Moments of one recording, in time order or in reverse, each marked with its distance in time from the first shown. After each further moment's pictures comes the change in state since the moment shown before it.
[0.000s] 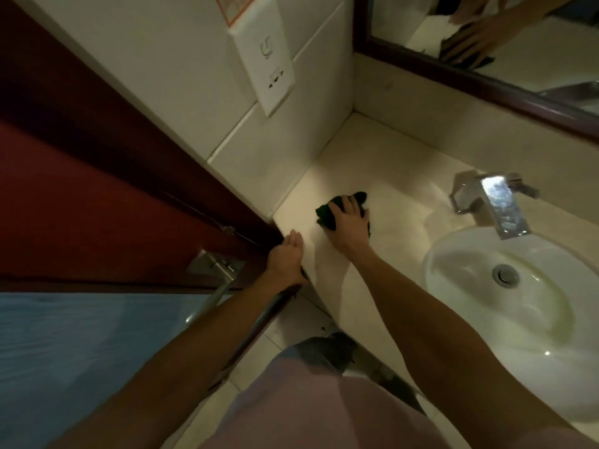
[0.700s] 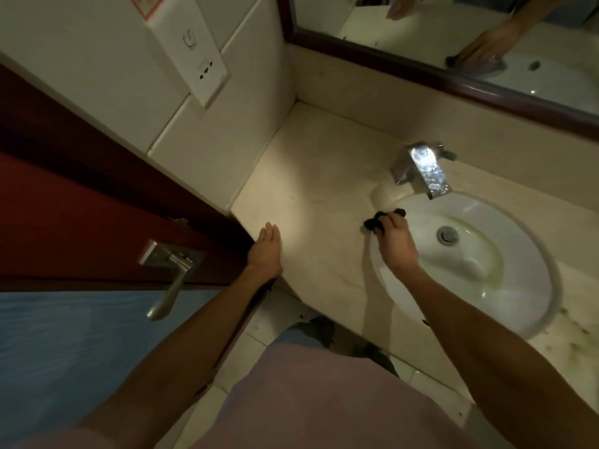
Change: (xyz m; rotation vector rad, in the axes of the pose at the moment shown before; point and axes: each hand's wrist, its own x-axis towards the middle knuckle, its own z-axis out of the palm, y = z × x) left_hand -0.007 0.048 0.022 -0.063 -0.028 -0.017; right_hand -0.150 0.161 -0.068 0.077 0.199 0.235
